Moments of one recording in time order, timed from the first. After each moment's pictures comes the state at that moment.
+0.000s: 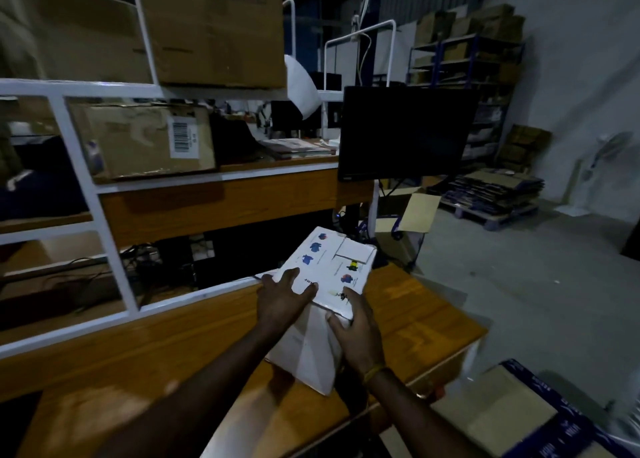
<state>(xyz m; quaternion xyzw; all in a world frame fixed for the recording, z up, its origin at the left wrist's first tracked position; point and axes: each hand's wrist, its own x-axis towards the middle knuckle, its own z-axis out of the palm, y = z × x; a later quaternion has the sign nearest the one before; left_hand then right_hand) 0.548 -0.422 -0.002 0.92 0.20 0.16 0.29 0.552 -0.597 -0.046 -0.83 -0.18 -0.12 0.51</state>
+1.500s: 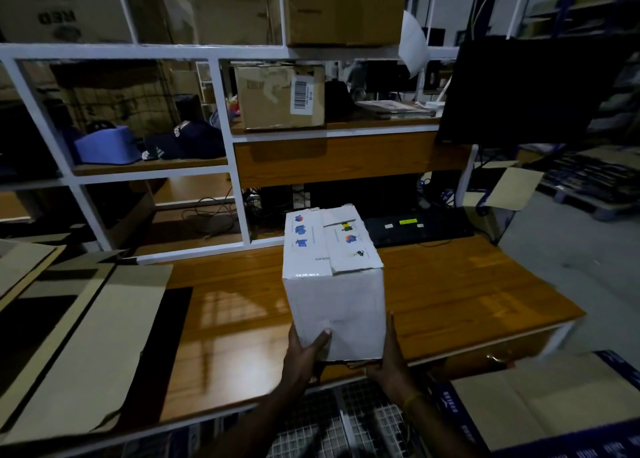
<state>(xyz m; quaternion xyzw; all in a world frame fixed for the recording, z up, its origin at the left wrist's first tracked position) 0.311 -0.376 -0.135 0.61 0.30 0.16 0.71 0.419 -0.549 -0.176 -0.80 -0.23 0.16 0.53</state>
